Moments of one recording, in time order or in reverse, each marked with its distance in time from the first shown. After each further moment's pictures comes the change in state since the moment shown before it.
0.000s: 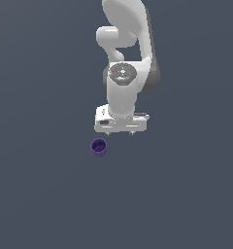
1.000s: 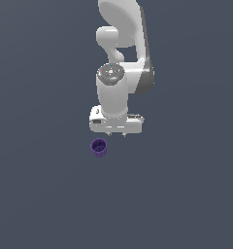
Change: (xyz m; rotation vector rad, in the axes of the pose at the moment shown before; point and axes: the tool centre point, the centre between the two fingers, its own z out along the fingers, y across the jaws) arm 0.003 0.015 0.002 0.052 0.024 0.121
